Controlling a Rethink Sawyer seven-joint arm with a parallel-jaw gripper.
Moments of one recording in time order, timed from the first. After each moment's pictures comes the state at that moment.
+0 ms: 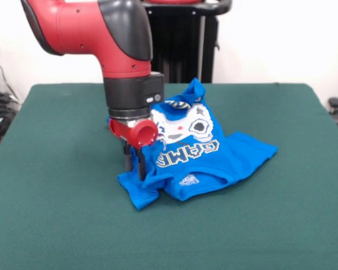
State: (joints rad) arm -0.58 -0.43 0.22 1.73 -0.28 0.01 2.52
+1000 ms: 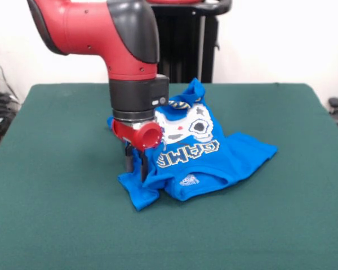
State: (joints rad) arm -0.49 -0.43 0.15 1.70 -0.26 0.01 2.52
